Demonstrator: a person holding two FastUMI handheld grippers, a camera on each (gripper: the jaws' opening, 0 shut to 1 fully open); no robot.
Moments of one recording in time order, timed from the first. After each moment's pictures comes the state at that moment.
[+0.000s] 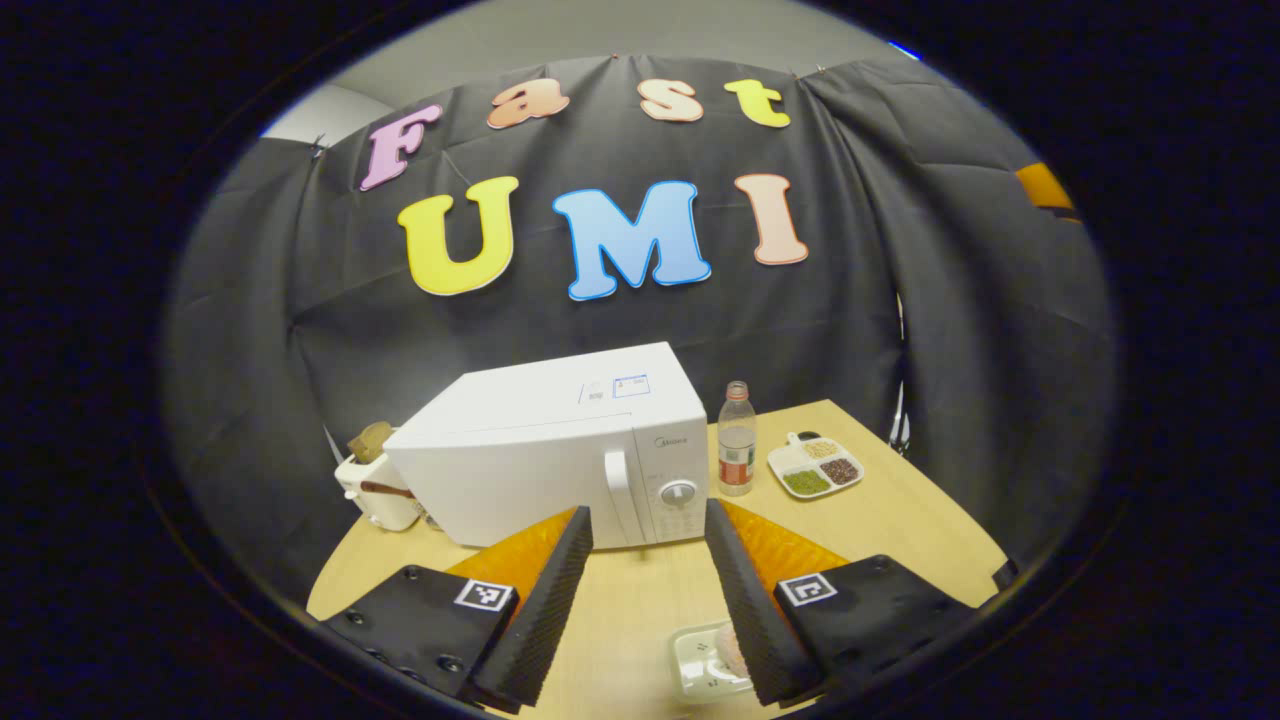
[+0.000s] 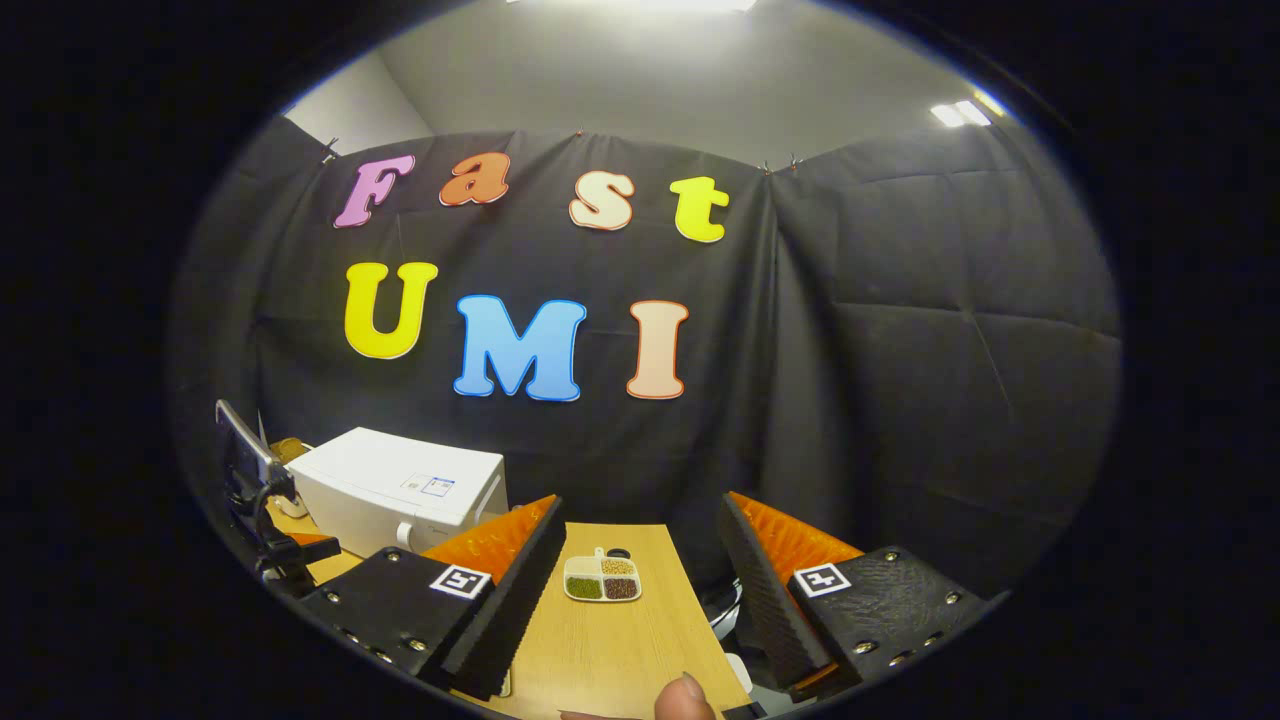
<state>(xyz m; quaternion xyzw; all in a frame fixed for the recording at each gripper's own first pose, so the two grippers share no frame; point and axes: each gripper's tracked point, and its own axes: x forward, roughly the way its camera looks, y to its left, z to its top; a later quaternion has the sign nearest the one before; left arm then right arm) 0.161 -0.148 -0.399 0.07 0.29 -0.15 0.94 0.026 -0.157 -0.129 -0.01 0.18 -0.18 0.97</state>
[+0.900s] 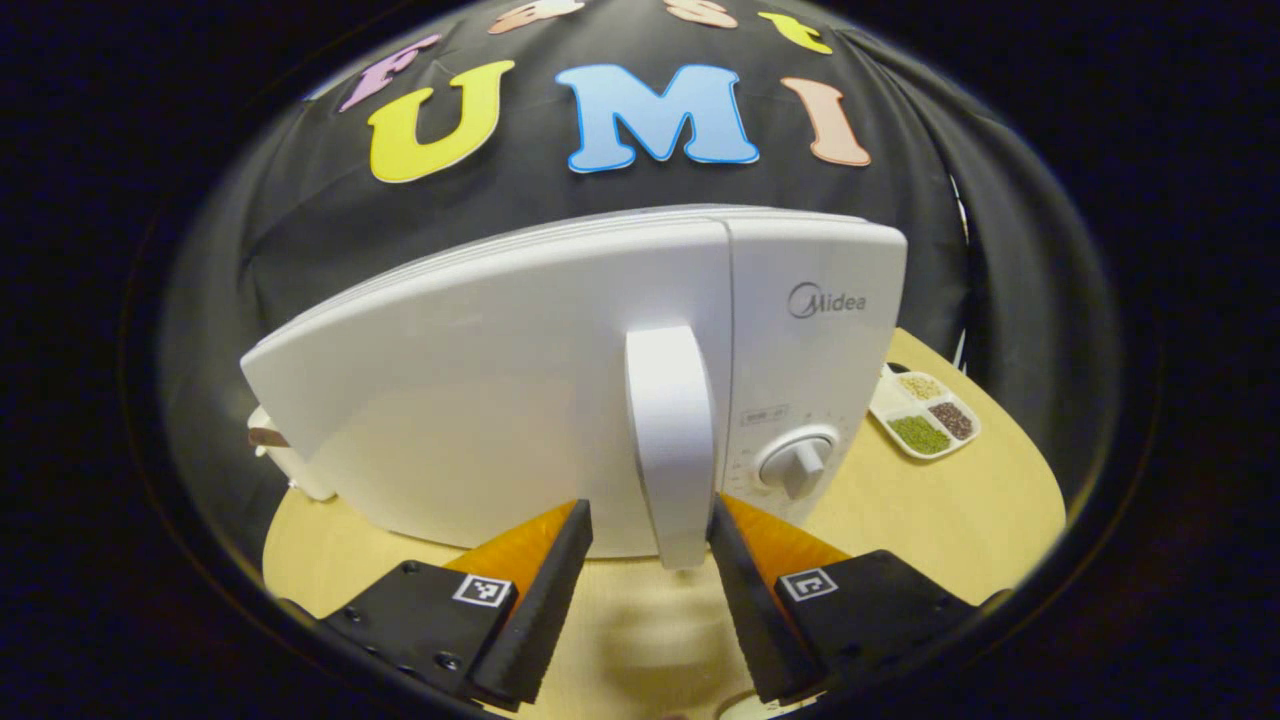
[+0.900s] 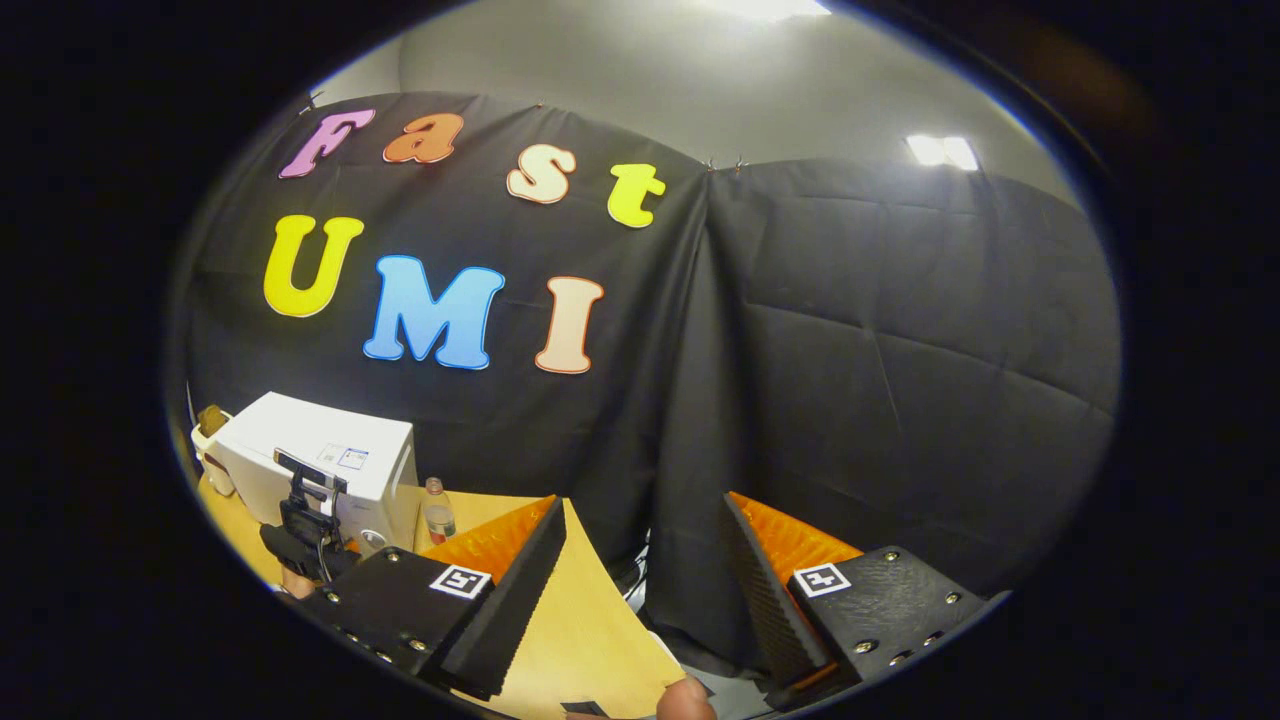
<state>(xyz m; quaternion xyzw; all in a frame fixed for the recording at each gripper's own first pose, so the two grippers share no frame) 0.269 -0.136 -0.616 0.06 0.40 -0.11 0.91 -0.019 -0.174 -0.108 -0.07 0.22 -0.32 0.92</state>
